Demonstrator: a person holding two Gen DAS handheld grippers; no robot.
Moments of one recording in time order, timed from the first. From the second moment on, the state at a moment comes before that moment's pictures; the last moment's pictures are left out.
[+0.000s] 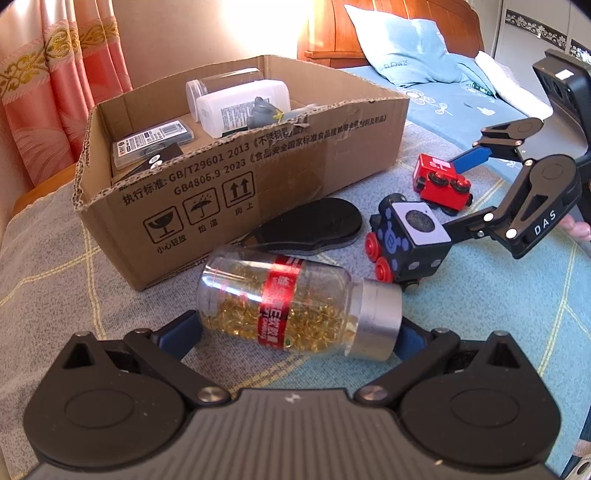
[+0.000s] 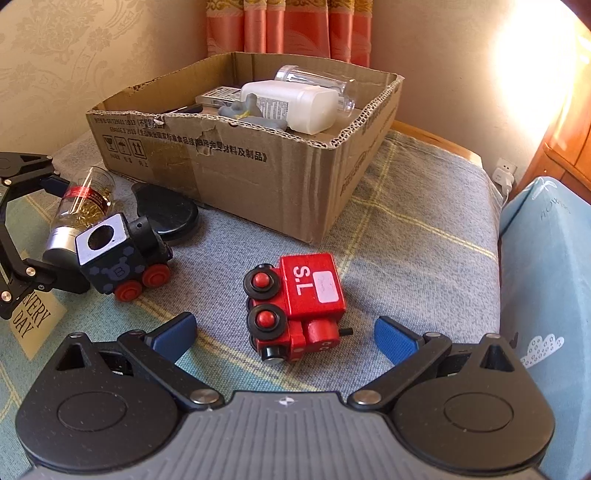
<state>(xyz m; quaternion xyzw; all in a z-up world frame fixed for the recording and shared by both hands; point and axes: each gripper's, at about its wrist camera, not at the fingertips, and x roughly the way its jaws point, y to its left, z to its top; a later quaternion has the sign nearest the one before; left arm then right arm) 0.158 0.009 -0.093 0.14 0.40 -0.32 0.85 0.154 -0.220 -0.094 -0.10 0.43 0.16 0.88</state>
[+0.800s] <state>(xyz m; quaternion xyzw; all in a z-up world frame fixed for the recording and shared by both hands) 0.148 -0.001 -0.076 0.15 0.37 -0.30 0.87 0.157 -0.219 -0.084 -0.14 0.41 0.18 0.88</state>
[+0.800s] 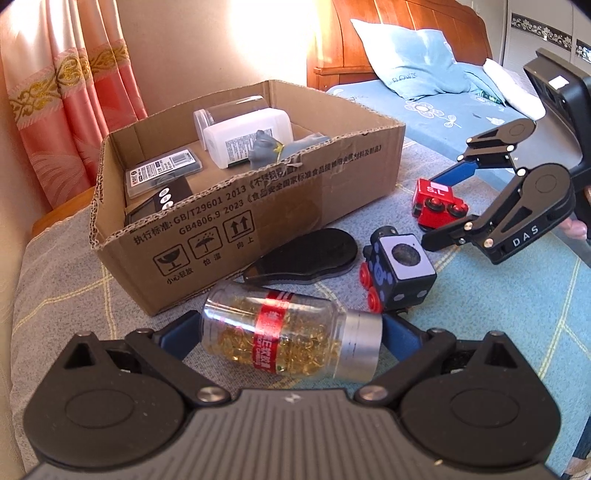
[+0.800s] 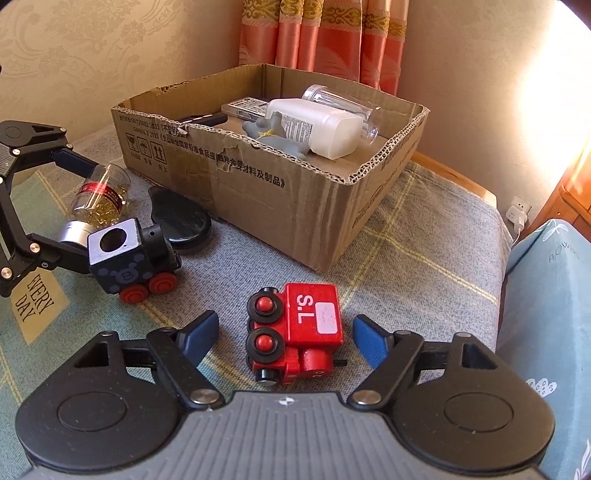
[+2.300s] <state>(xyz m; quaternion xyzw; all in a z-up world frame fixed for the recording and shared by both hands) 0.147 0.006 0.009 0.15 0.33 -0.29 0.89 0.239 -0.193 0.005 -0.13 0.37 0.15 0.91</state>
